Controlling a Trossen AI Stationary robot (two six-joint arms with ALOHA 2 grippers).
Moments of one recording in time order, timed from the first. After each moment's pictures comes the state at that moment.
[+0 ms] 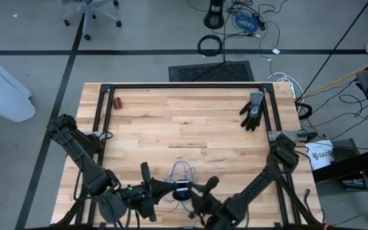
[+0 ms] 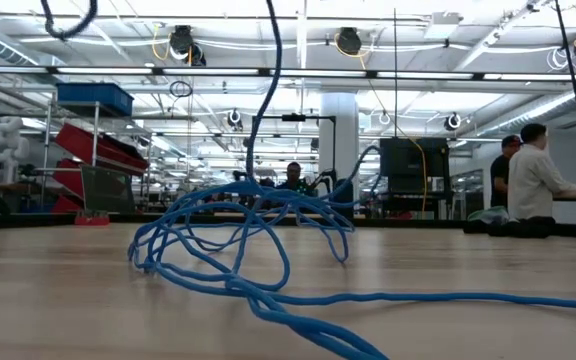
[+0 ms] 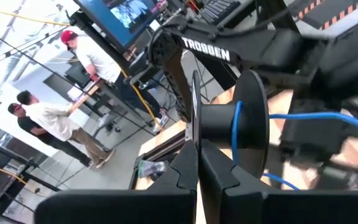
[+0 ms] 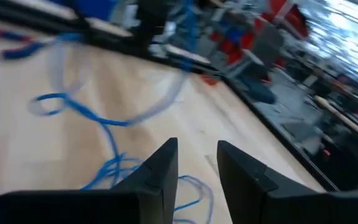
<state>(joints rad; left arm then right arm) -0.81 1.63 1.49 -0.11 -1.01 0.48 0.77 2.17 1.61 -0.43 1.31 0.52</state>
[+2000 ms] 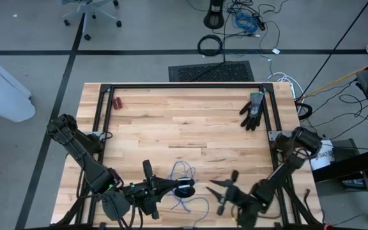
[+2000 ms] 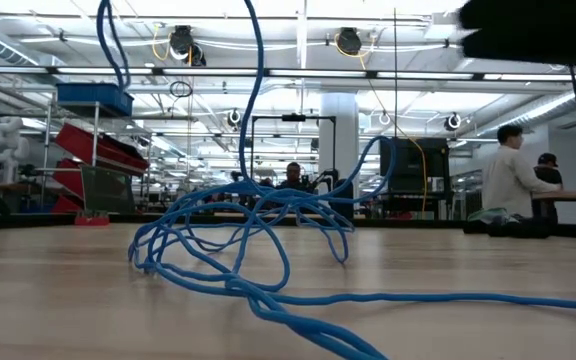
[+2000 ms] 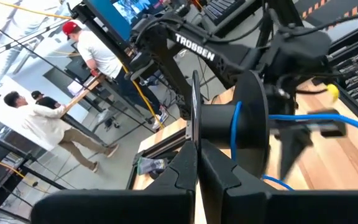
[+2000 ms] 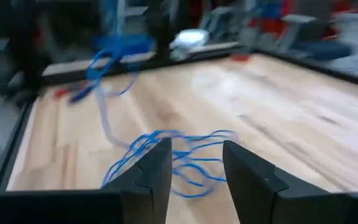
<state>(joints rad) -0.79 1.64 1.49 -0.11 -1.00 0.45 0.89 1.86 0.94 0.26 1.24 0.70</state>
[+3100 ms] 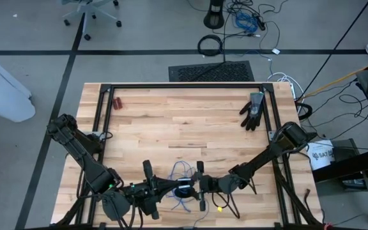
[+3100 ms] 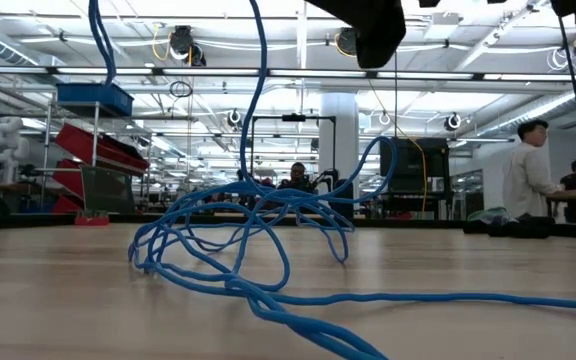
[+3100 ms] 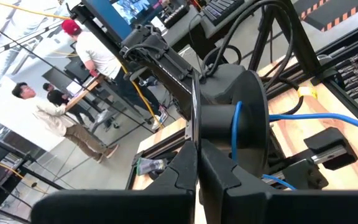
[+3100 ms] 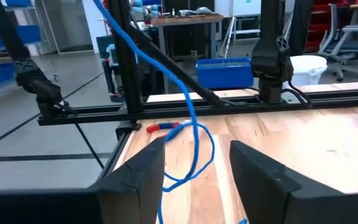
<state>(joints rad) -0.79 1.64 1.49 -0.11 -1.00 0.45 0.58 1.91 0.94 0.92 0.53 0.15</state>
